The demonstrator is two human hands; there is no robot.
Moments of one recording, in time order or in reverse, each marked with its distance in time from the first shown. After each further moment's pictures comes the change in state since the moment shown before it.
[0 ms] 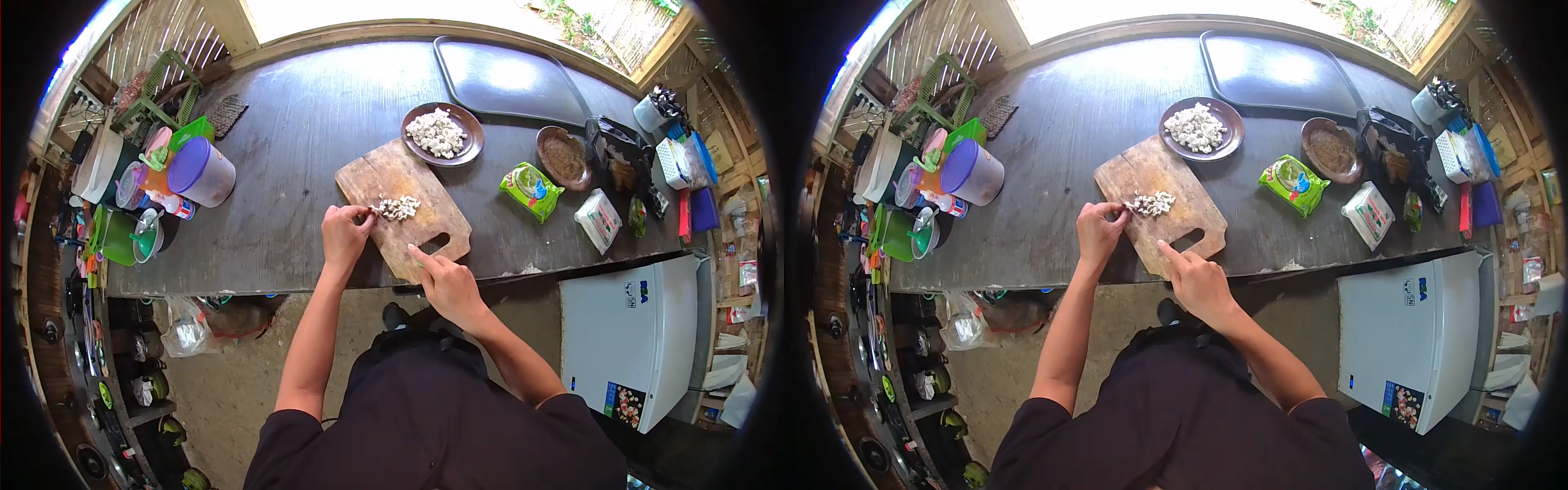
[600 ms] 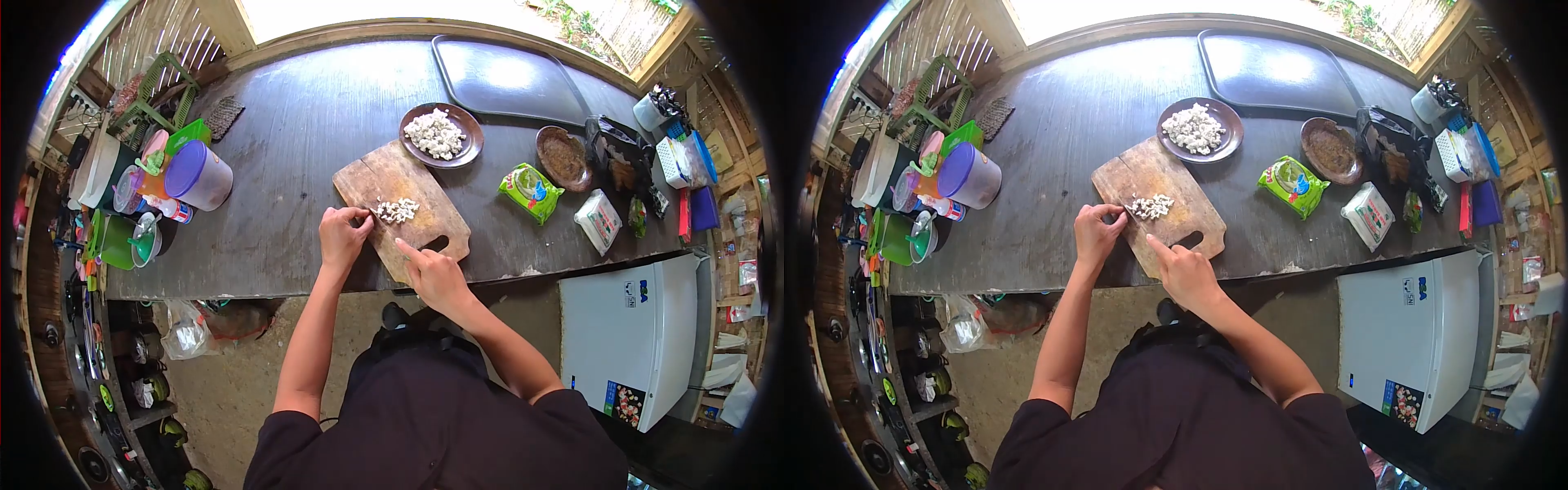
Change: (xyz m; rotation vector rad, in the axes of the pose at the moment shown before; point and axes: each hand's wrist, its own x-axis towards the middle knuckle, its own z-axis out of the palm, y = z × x) left_hand 0.003 -0.005 0.000 -0.021 -0.020 0.009; right_hand 0.024 0.007 0.020 -0.039 -0.023 -0.056
